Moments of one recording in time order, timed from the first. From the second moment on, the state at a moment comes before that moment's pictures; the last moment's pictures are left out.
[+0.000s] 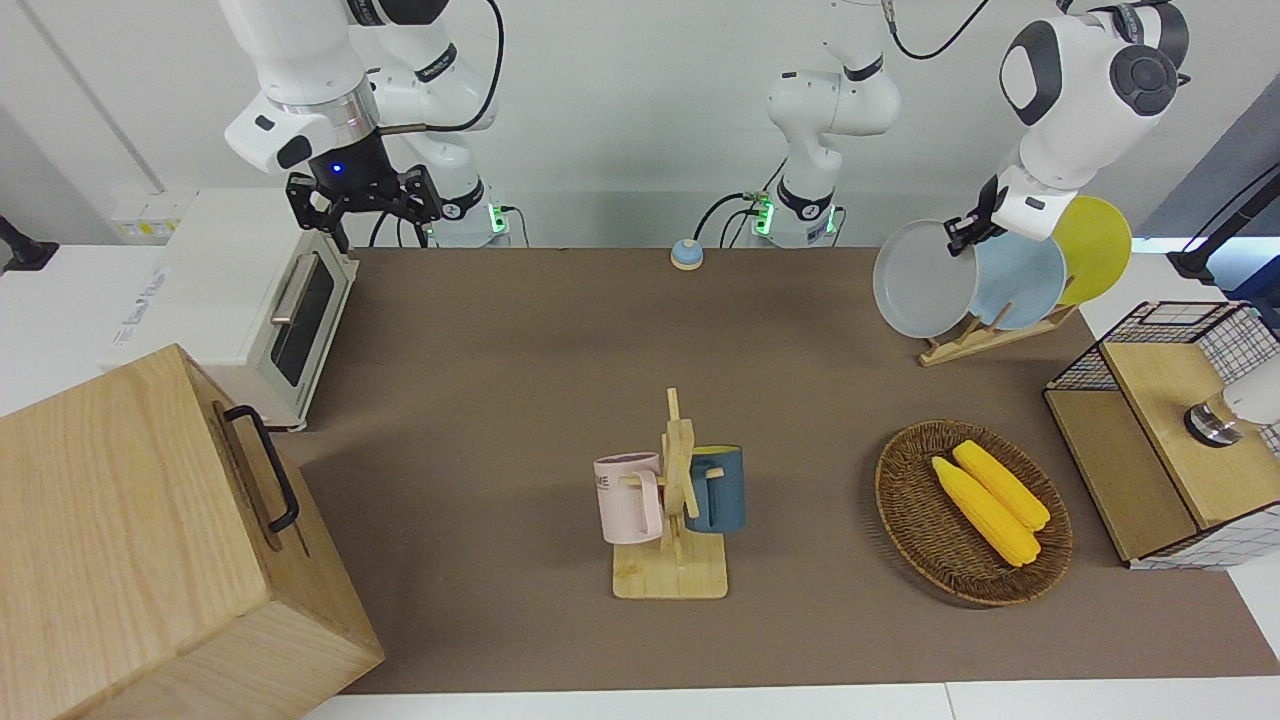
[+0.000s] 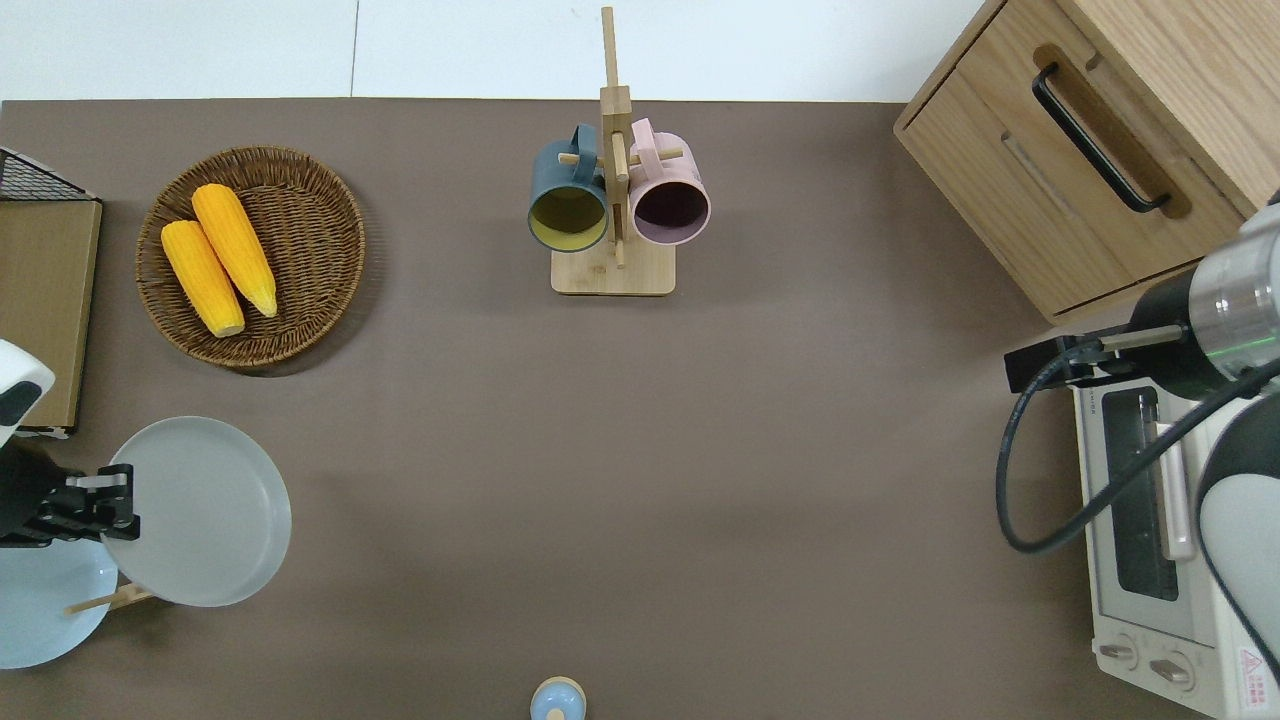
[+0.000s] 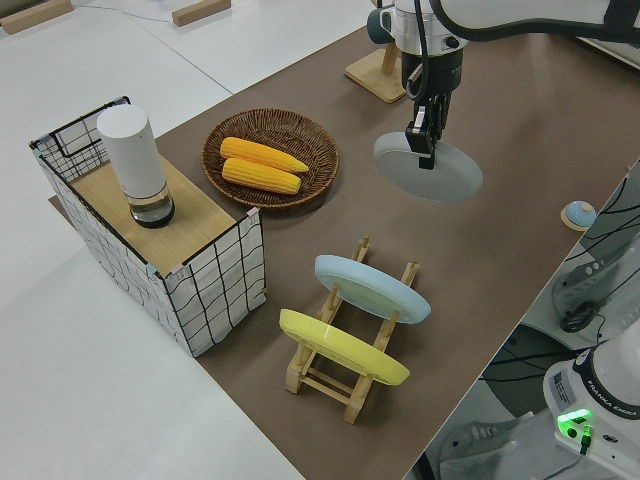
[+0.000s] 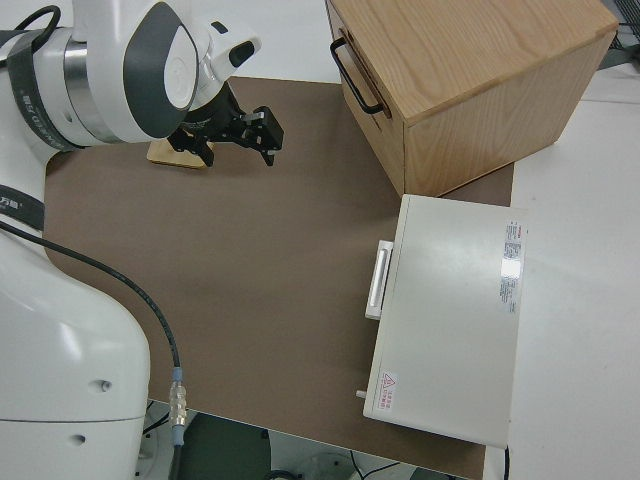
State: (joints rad) left arm -0.20 -0.13 0.30 -1.90 0.02 1.48 -0.16; right arm -0.15 0.02 0.28 -1.49 -0.02 1.48 0.04
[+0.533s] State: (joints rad) left arm -0.21 -0.09 0.19 -1.99 -0.12 1.57 -0.16; right arm -0.15 0.02 0.28 -1.49 -0.02 1.48 0.04
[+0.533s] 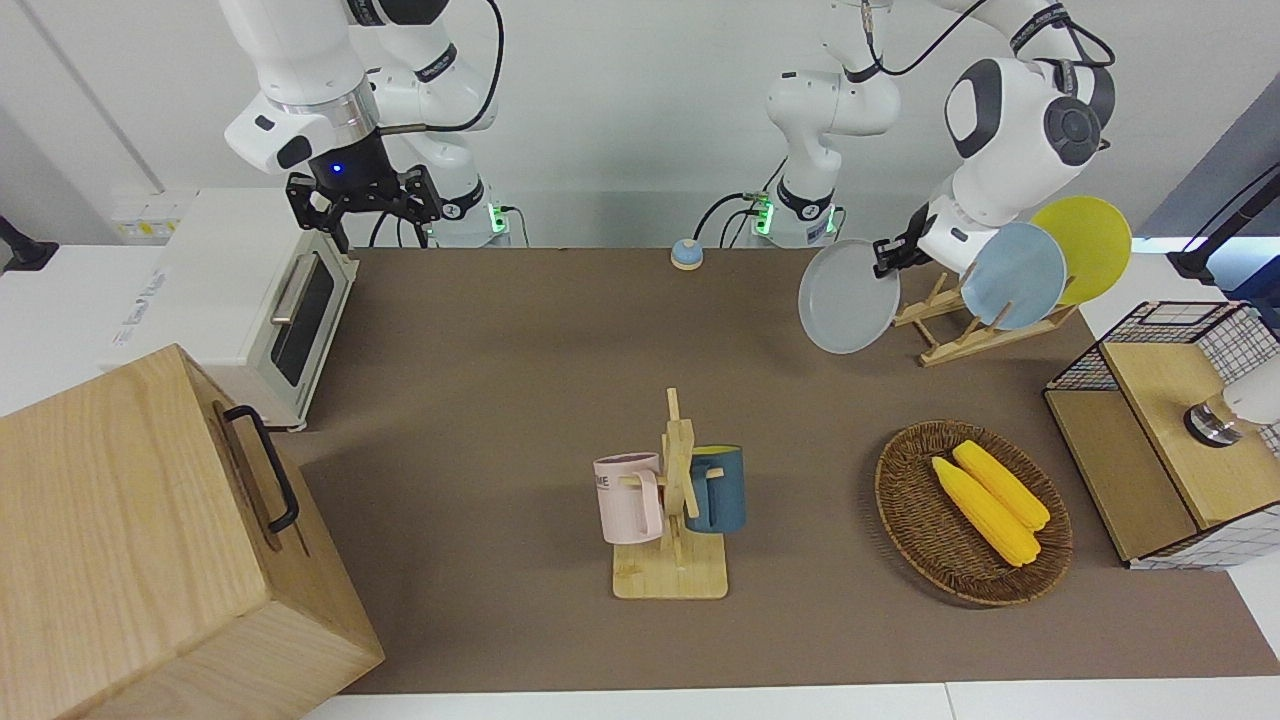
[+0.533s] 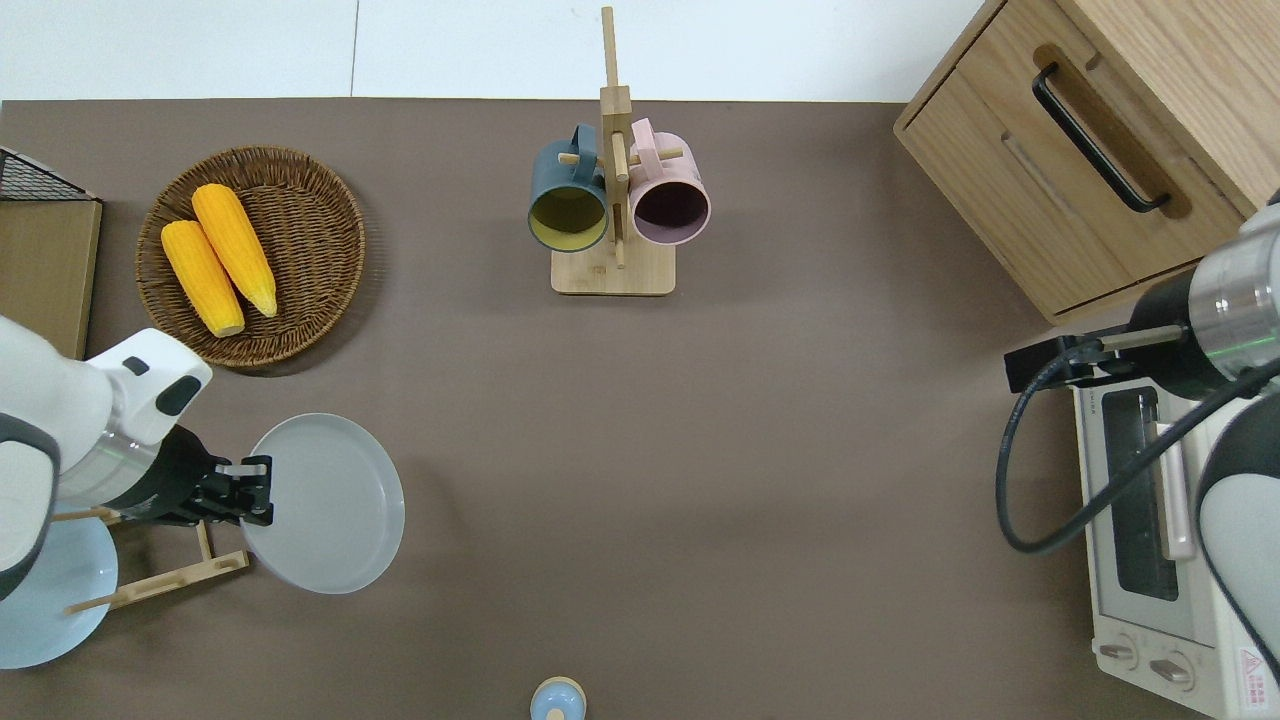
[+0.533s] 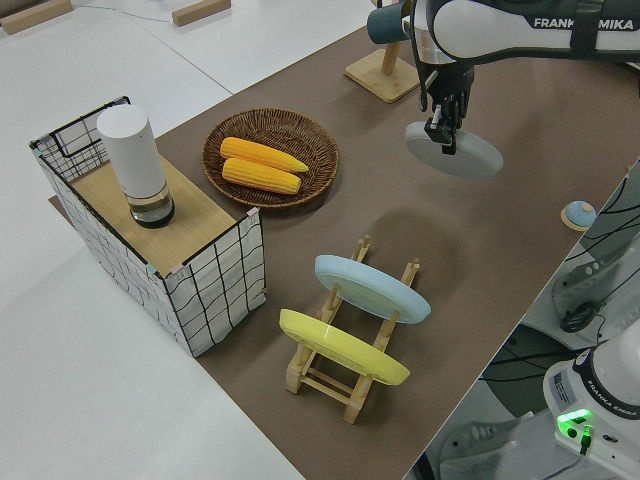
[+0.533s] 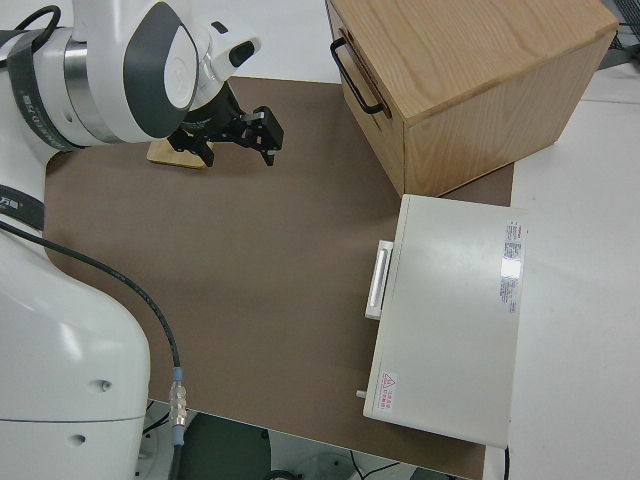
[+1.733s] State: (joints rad) left arm -0.20 -0.03 0.06 -2.12 -0.14 1.74 -0.26; right arm -0.15 0.02 0.28 -1.49 -0.02 1.48 0.04
